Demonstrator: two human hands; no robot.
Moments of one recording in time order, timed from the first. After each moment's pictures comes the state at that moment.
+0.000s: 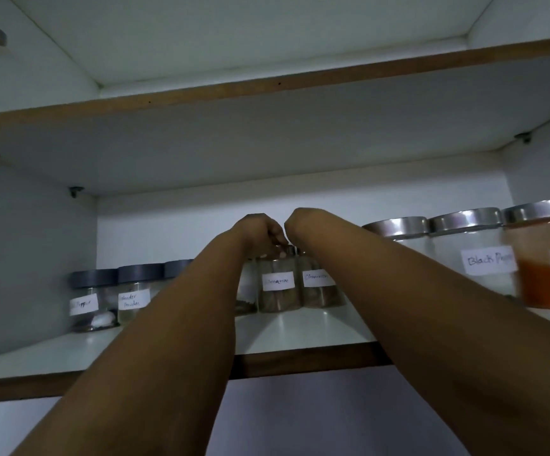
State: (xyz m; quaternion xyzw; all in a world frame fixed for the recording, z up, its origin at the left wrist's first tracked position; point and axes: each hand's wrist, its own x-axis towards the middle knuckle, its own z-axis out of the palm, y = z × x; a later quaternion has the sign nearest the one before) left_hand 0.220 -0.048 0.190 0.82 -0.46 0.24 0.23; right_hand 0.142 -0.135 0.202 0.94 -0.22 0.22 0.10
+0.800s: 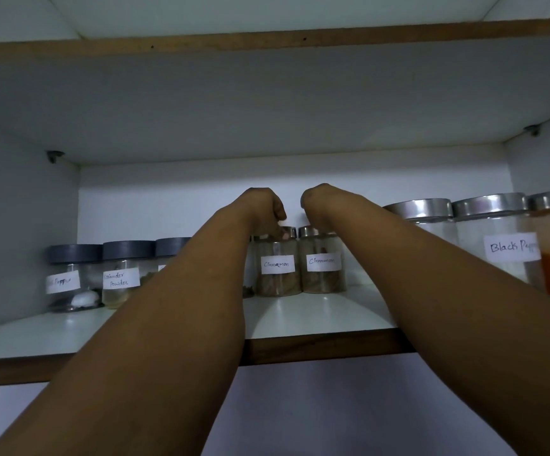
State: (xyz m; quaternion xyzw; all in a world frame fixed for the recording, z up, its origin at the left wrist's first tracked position) left_hand 0.232 -0.050 0.196 0.83 -0.45 0.26 0.19; right_hand 0.142 -0.141 0.203 0.91 -0.27 0.16 0.29
